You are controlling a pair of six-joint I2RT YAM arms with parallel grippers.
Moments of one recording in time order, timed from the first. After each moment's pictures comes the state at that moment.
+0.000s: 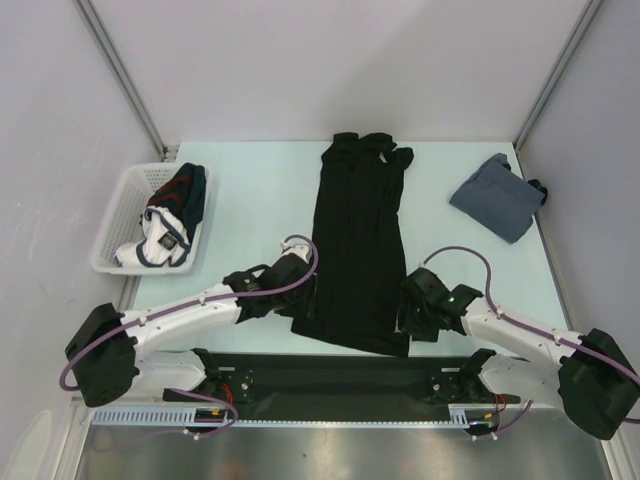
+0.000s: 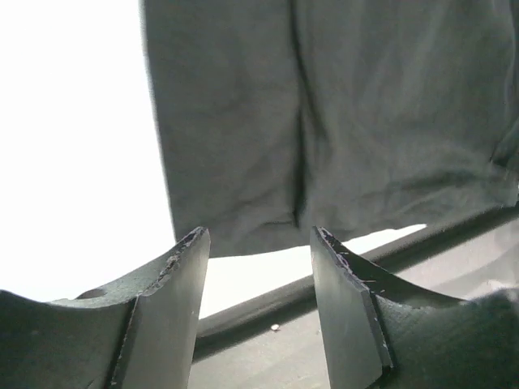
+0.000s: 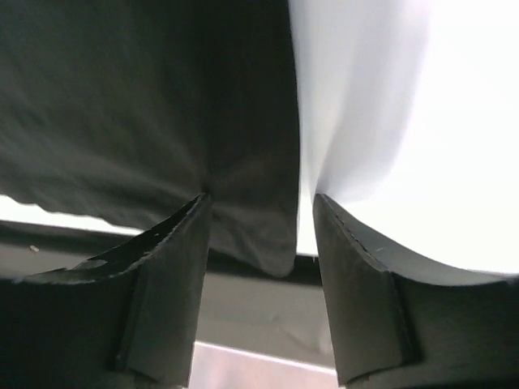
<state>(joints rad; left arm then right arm) -0.94 1.23 0.73 -0.48 -0.11 -0.73 0.71 1.07 0.49 -0.62 0.01 0.91</state>
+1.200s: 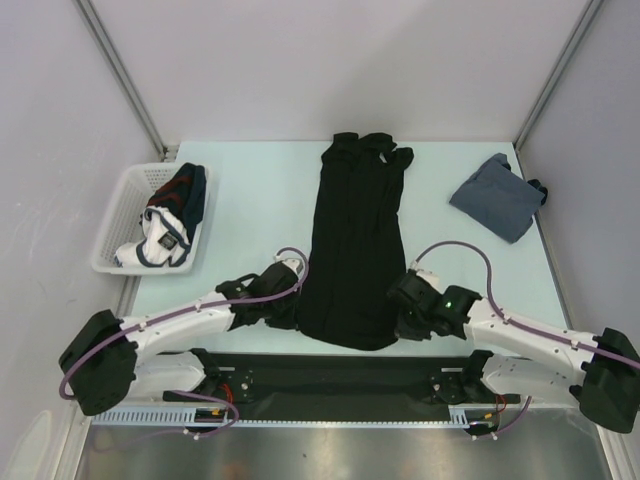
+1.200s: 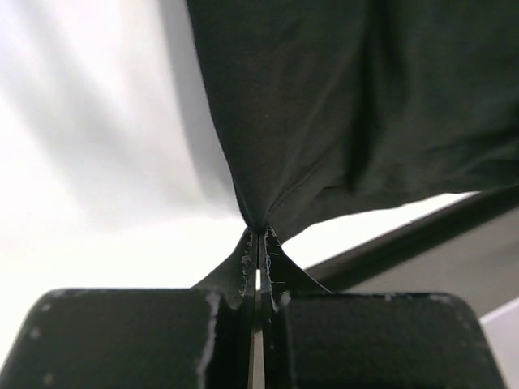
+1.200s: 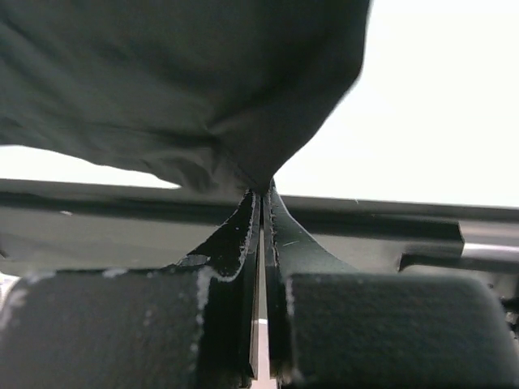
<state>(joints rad) -0.85 1.18 0.57 -0.44 0.01 -0.67 0.95 1.02 0.61 -0.78 0.16 1.10</state>
